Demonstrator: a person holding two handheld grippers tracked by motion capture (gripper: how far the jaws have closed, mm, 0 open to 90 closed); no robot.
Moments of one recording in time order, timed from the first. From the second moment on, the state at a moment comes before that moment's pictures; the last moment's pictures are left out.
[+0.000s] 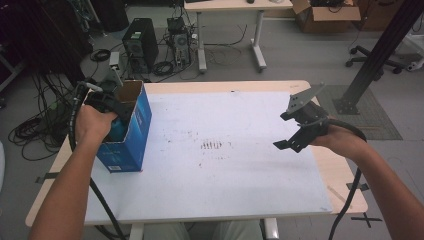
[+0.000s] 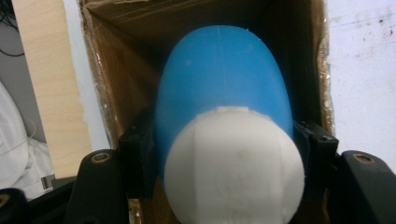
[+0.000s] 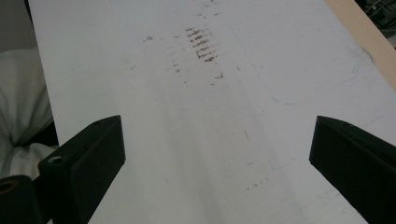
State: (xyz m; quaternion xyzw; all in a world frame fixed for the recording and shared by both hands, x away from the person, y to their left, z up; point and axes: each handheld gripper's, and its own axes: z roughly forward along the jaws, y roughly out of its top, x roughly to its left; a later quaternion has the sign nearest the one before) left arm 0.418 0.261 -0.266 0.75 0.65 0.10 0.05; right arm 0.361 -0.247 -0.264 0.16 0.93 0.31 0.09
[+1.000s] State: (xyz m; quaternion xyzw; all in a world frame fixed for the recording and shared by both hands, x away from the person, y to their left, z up) left arm 0.416 0.268 -0.249 0.74 0.66 0.08 0.09; right arm 0.359 -0.246 -0.269 0.16 0.93 0.31 0.09
